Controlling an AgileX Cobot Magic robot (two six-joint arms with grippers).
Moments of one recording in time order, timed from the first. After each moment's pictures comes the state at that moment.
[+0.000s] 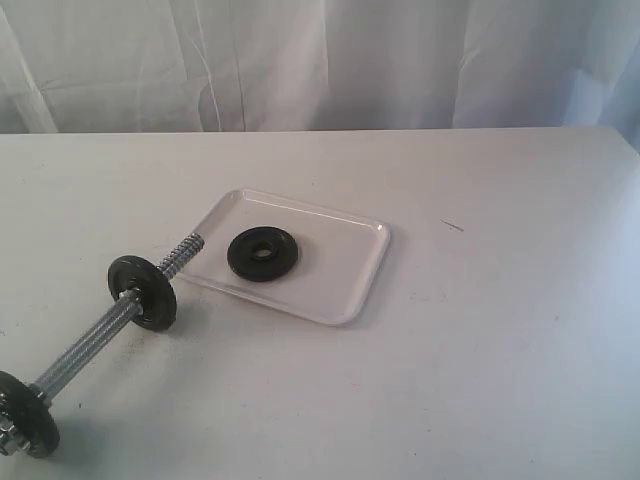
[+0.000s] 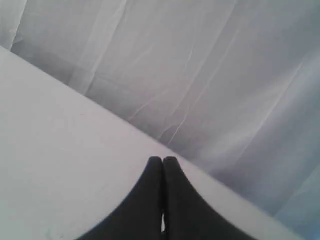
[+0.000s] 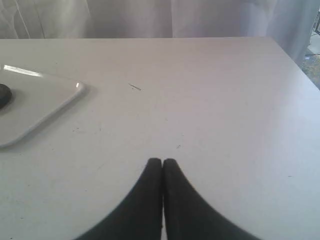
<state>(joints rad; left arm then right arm) 0.02 0.00 0.02 -0.29 -0.04 -0.33 0.10 0.05 0.00 -0.05 0.32 0.06</state>
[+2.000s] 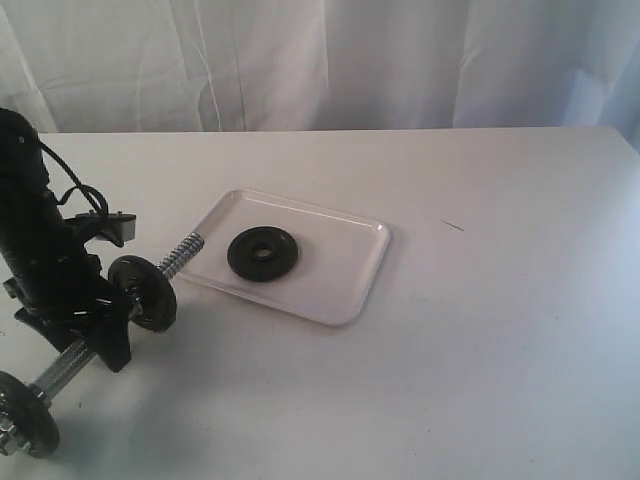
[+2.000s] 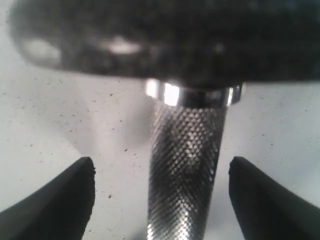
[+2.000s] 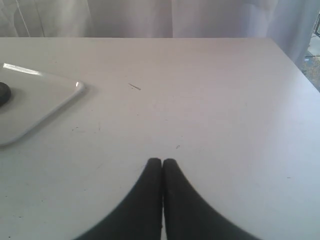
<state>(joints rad) -0.17 1.89 -1.18 -0.29 1.10 0.48 0.10 0.05 0.00 -0.05 0.32 0.05</state>
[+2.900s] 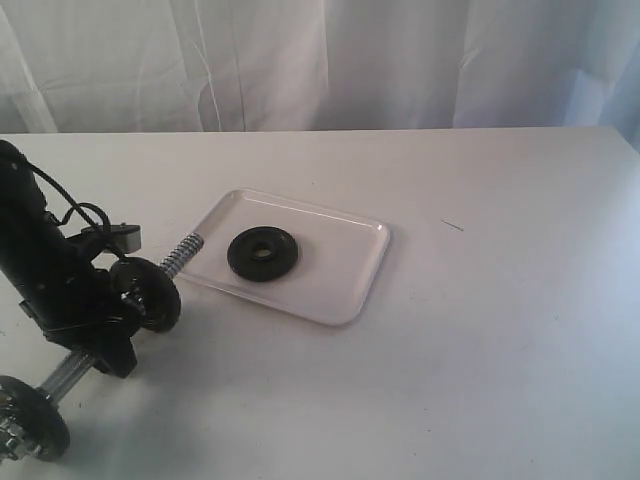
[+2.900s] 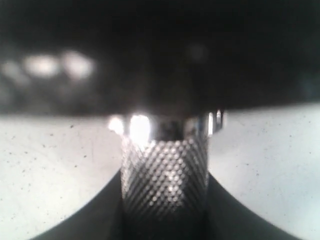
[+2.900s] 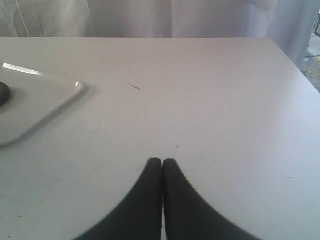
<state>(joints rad) -0.17 1.87 -1.06 -0.44 0.94 0.60 0.10 0.05 0.00 -0.05 0.32 0.05</state>
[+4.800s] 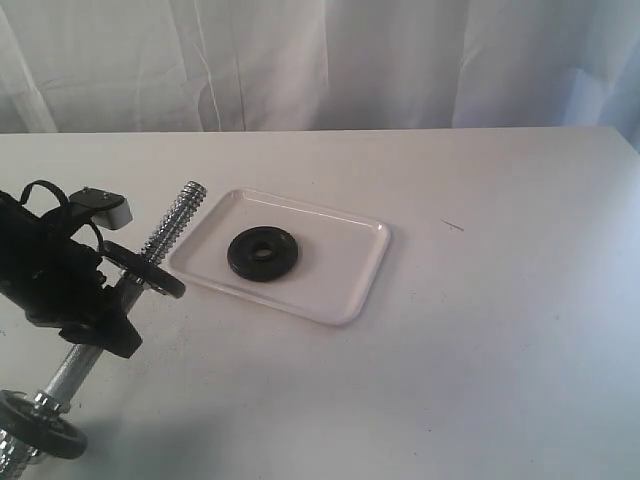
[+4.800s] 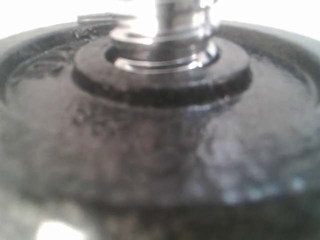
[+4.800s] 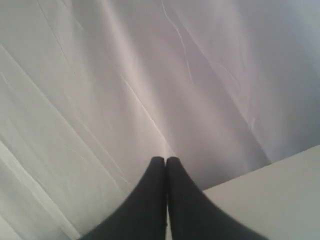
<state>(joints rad) -0.18 1.63 -0.92 -0.60 0.87 0.91 0.14 0.42 -0.45 -0.37 -0.03 0.92</state>
